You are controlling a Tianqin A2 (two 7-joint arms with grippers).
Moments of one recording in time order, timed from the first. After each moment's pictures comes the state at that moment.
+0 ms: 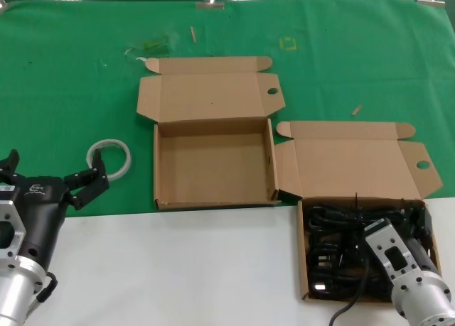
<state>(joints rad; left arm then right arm) 0.00 -0.30 1.60 -1.60 -1.80 0.00 0.00 0.00 0.17 -1.69 1.53 2.75 0.42 -1.63</state>
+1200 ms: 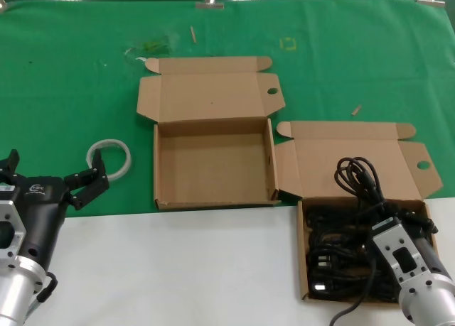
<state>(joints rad) 0.00 -0.30 1.60 -1.60 -1.80 0.00 0.00 -0.07 0.16 -1.68 1.68 2.75 0.48 -1.64</state>
